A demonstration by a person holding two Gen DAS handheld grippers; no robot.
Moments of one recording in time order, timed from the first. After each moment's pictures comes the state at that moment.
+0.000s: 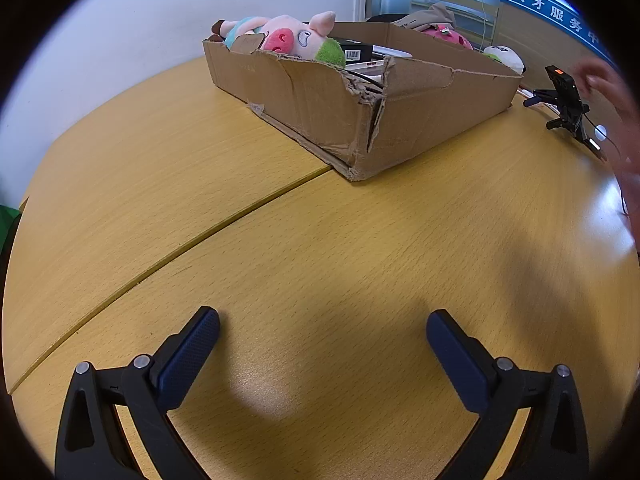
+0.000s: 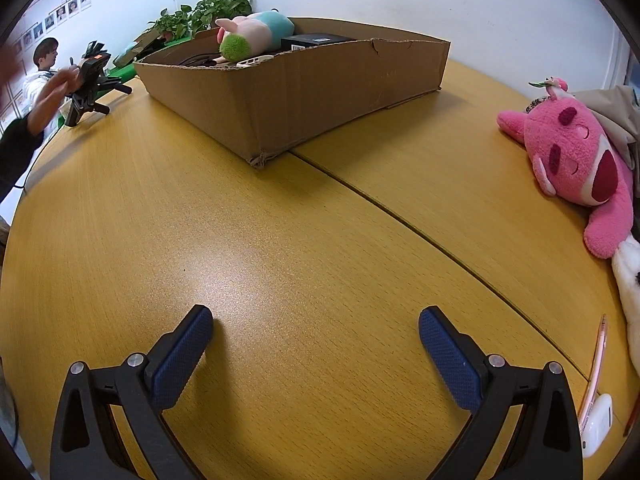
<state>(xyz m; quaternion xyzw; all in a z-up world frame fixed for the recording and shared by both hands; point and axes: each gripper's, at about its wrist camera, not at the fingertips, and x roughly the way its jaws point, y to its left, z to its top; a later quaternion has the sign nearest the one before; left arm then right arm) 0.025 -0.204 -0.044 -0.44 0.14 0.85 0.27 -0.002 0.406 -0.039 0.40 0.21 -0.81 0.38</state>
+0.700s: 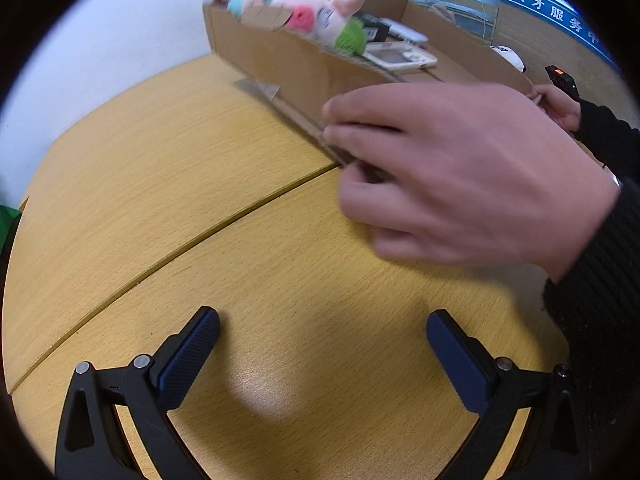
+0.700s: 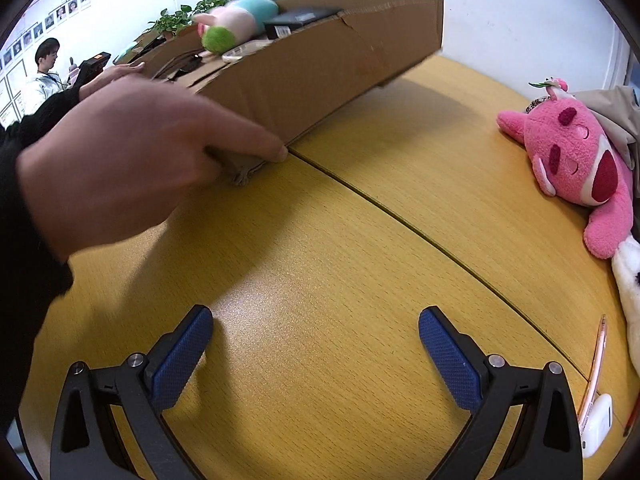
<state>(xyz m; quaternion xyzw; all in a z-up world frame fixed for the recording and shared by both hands) 0.023 -0.204 -0.046 -0.43 0.14 0.85 0.27 -0.006 0.404 -0.042 0.40 0.21 -0.80 0.39</state>
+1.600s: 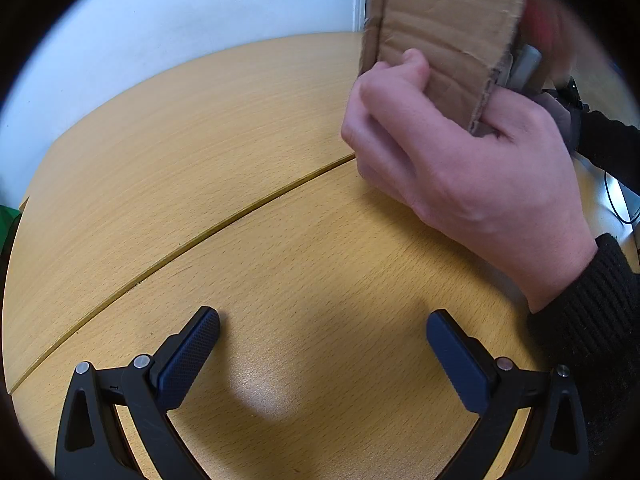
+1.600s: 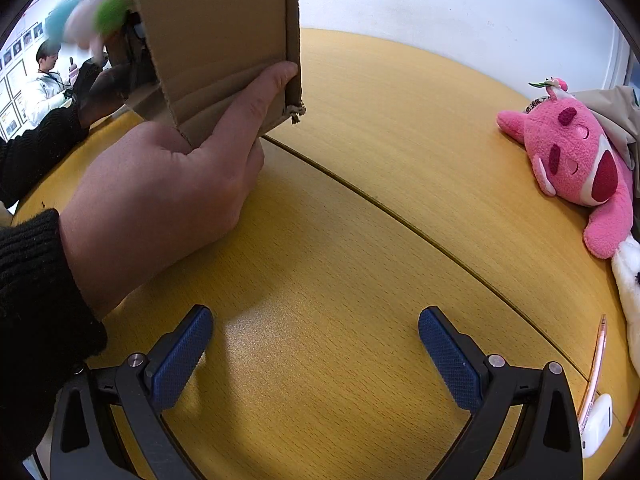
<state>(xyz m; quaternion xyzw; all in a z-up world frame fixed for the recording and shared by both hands) 0.024 -0.204 -0.045 -0.43 0.14 0.85 0.27 -0.005 0.399 -0.045 0.40 0.21 -0.80 0.39</state>
